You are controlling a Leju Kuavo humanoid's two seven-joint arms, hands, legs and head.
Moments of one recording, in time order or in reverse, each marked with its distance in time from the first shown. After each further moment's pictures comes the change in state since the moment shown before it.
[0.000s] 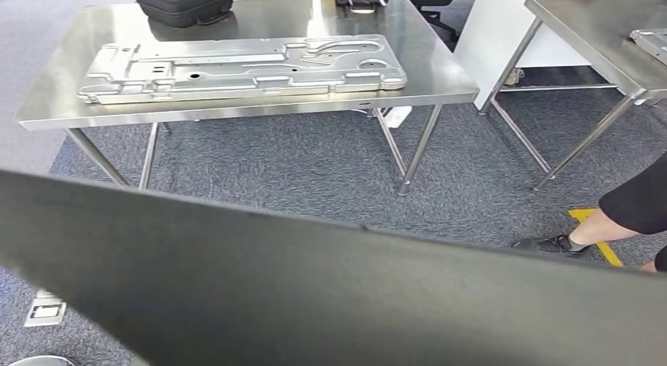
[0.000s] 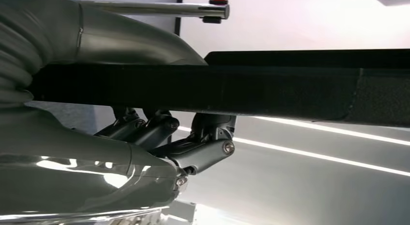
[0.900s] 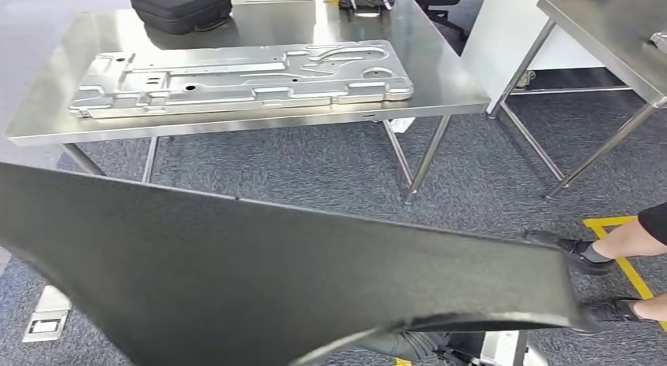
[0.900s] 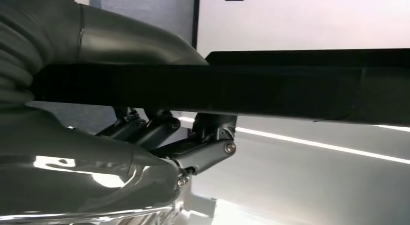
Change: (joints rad) left arm 0.033 -0.017 -0.018 0.000 0.000 0.003 0.028; right arm -0.011 -0.001 -0.001 0.013 0.021 -0.025 0.056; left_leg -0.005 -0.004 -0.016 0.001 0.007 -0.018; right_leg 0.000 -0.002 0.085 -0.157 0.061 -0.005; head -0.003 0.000
